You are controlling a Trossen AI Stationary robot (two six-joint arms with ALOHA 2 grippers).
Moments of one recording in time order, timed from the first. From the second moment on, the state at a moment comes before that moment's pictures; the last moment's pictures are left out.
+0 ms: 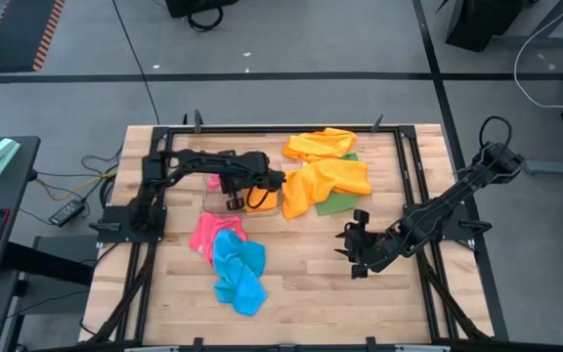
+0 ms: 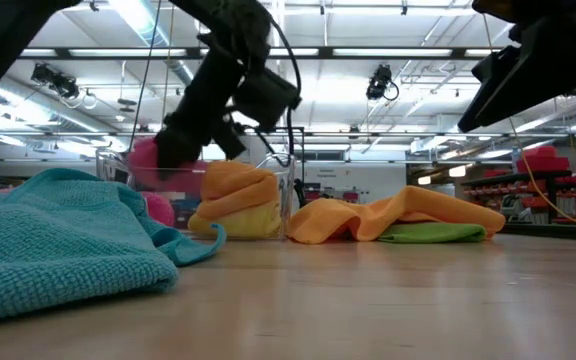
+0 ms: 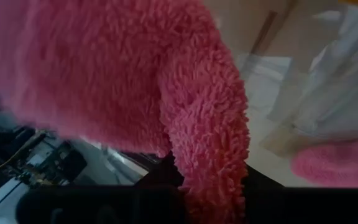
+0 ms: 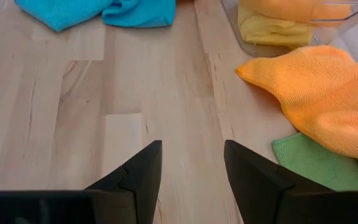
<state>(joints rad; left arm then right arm) 0.19 2.07 1.56 -1.57 -0.45 -0.22 0.60 1.28 0.70 -0.36 0.58 0.48</state>
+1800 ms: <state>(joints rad) 0.13 1.91 1.57 -1.47 -0.31 -0.12 0.62 1.28 0.70 -0.34 0.57 0.47</state>
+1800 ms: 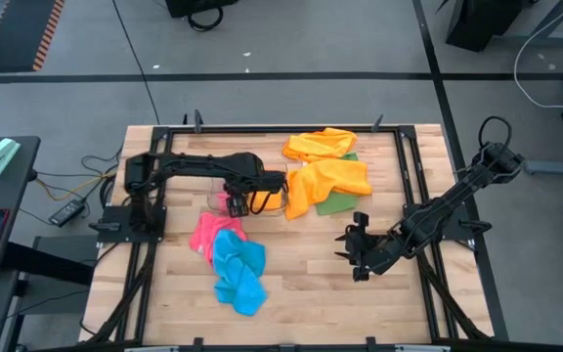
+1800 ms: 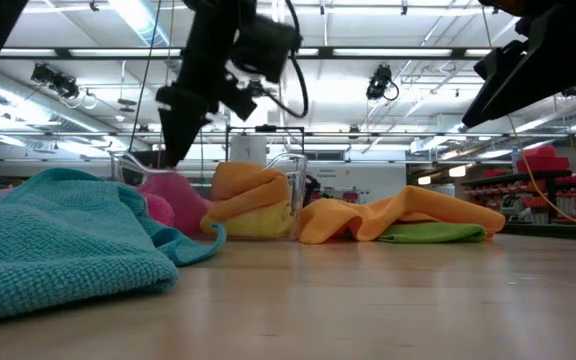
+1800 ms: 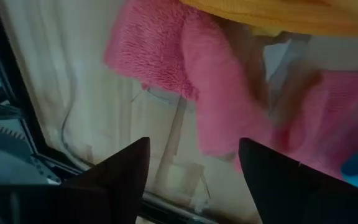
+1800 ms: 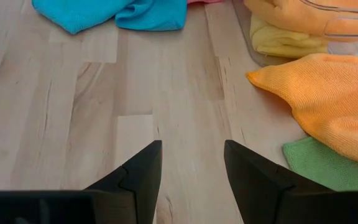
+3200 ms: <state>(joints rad) 0.02 1.77 1.39 -1.09 -0.09 -0.03 0.62 1.28 0.70 -0.32 0.57 0.44</state>
